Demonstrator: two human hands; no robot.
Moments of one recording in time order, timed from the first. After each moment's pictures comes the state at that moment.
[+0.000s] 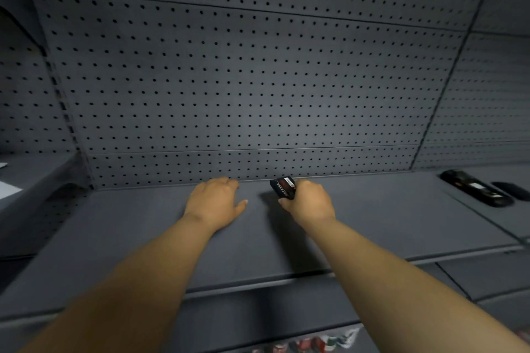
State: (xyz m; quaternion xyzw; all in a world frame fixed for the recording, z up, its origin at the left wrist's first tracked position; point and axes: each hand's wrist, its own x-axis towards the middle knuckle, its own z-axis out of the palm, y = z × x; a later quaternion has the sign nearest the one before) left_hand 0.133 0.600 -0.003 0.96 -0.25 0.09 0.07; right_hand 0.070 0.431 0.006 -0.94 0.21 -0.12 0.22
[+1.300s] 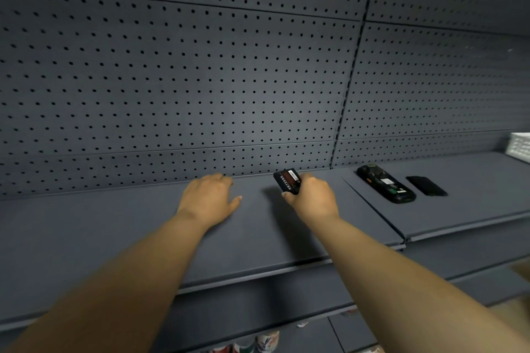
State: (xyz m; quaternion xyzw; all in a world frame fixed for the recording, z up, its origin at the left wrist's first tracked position) left_hand 0.086 0.366 0.000 0.96 -0.27 0.10 0.06; right_hand 0.012 0.185 0.004 -0.93 0.24 -0.17 0.23
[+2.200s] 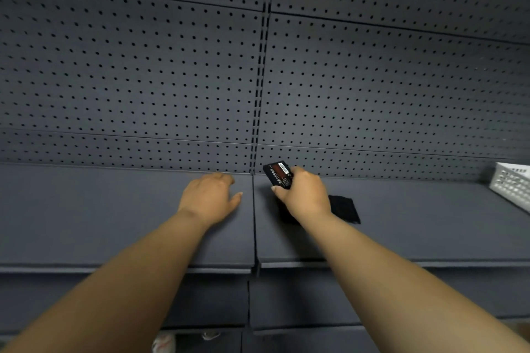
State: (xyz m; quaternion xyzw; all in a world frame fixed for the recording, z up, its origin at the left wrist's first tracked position) left_hand 0.009 0.083 0.000 0.98 -0.17 0.10 0.08; right_hand -0.027 -0.093 0.015 -0.95 0.11 -0.18 0.24
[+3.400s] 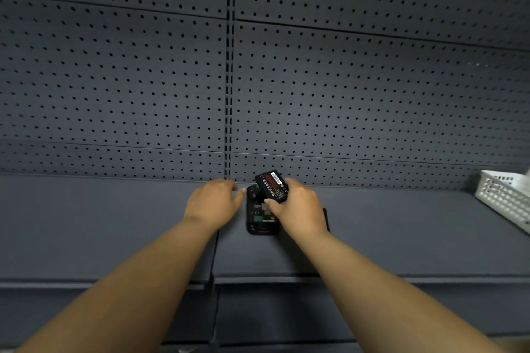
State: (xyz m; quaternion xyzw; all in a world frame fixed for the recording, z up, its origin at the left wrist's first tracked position) left_hand 0.006 -0.002 0.007 0.96 -0.14 0.11 0.20; right_hand -0.039 -0.156 0.008 -0.93 0.08 -0.21 0.28
